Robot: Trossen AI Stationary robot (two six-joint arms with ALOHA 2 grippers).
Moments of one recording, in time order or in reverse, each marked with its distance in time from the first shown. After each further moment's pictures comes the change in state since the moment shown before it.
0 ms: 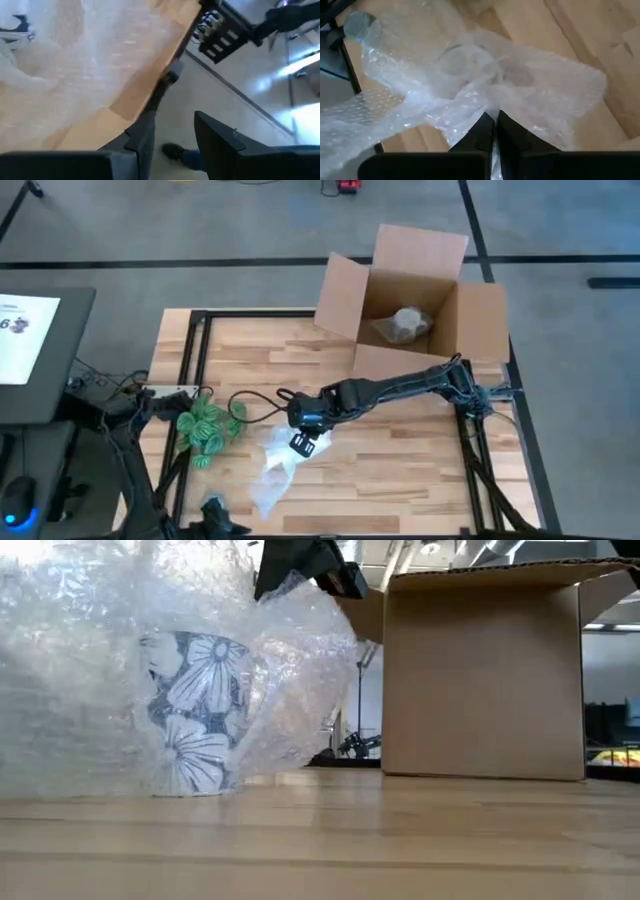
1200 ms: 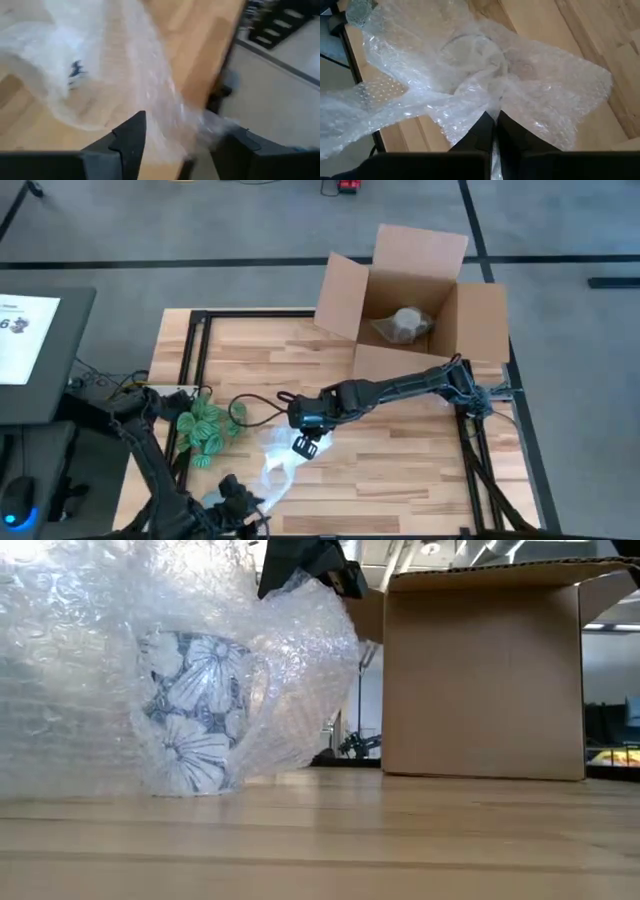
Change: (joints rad) left arm 0.164 -0.002 0.038 -0.179 0.150 0.162; right arm 0.011 0.000 0.000 -0.014 -0.027 -0.045
